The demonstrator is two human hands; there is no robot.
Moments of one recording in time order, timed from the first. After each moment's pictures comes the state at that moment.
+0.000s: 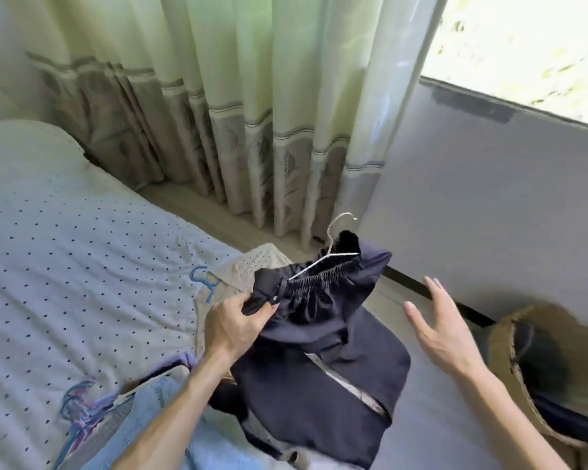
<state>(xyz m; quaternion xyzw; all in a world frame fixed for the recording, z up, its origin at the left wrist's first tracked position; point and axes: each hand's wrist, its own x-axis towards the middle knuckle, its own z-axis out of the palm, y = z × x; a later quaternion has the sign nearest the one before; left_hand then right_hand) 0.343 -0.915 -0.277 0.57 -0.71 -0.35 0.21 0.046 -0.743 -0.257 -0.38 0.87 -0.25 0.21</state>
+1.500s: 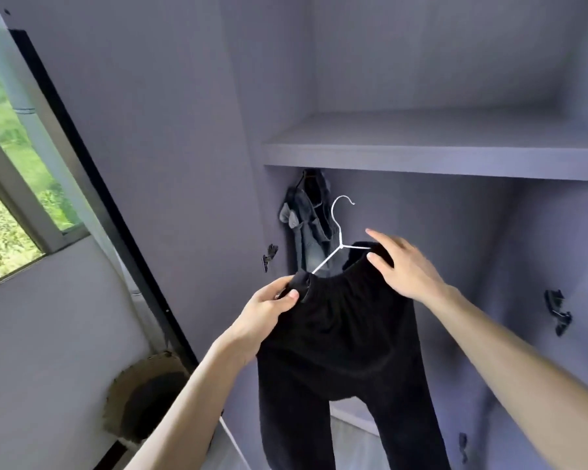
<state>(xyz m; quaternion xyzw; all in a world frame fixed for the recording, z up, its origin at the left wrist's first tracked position) -0.010 -0.219 -0.037 -0.23 -0.70 -0.60 -0.32 0.076 0.066 -0.071 0.21 0.94 -0.21 -0.19</state>
